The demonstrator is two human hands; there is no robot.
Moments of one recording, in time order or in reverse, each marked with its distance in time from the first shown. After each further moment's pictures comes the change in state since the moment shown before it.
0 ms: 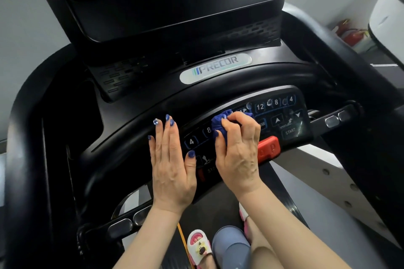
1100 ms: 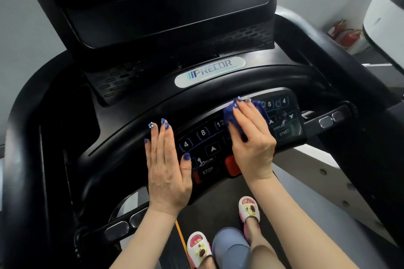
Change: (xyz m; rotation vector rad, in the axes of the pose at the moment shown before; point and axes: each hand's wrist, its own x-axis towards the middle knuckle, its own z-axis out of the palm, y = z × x) left_hand 0.001 0.003 -0.001 0.000 0.010 0.005; right_hand 0.016 0.031 -0.013 0.098 0.113 0.064
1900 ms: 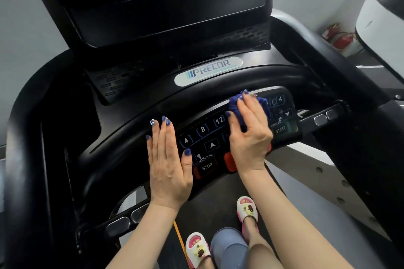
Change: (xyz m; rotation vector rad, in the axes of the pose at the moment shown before) left_hand -0.001 -0.001 0.000 0.004 -0.020 0.002; right_hand 0.005 -0.011 0.009 0.014 0.066 0.169
